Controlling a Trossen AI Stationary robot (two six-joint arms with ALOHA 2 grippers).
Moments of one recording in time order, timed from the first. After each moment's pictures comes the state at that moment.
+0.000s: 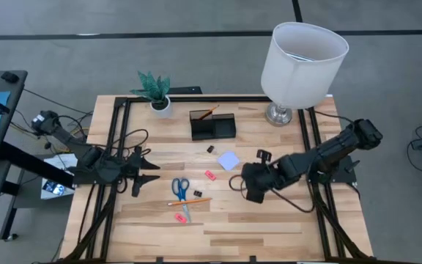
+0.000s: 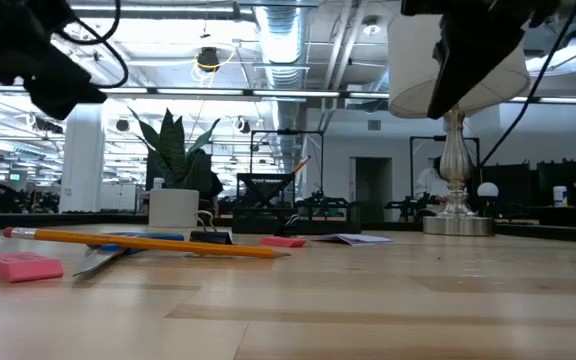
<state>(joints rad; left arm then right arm) -0.60 0.49 0.28 -0.23 -0.60 -0.50 0.41 1.52 1.15 -0.88 0.40 0.53</state>
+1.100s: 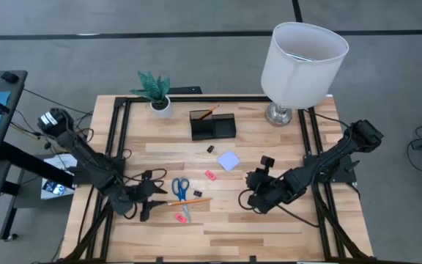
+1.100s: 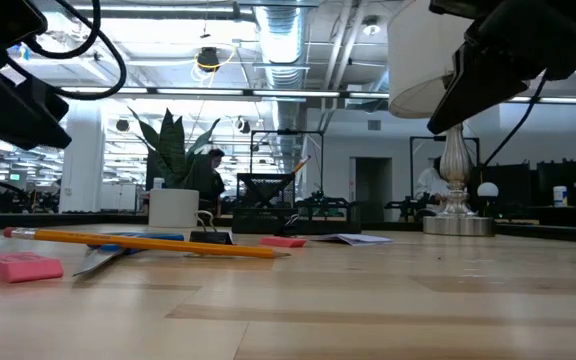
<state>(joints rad) -0.84 1.16 0.34 0.15 -0.69 -0.68 0.55 1.52 0.98 -0.69 0.71 0.58</state>
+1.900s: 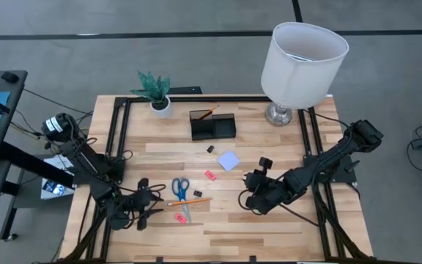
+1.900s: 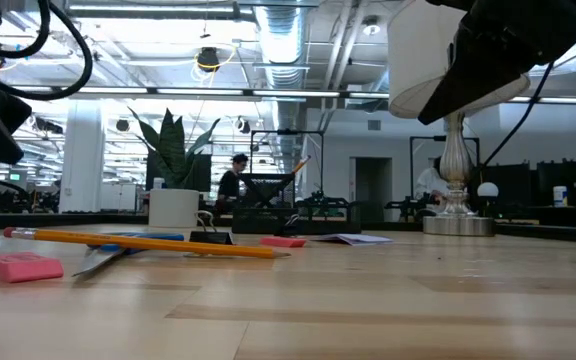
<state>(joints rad) -0.99 1.31 0.40 0.06 -0.80 -0.85 0.56 1.52 0.98 -0.61 0.71 0.58</state>
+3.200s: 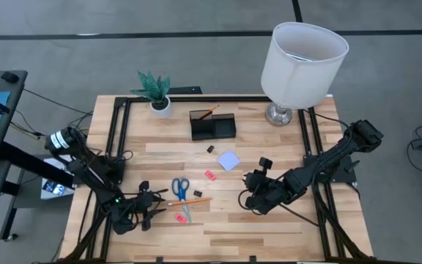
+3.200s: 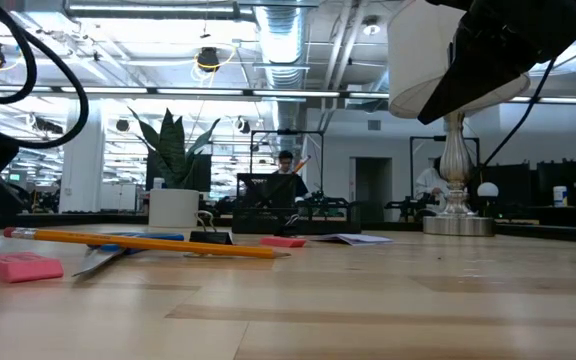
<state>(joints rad) -1.02 1.55 0.36 0.27 -0.89 -0.96 0.56 1.52 0.98 -0.60 0.70 0.58</state>
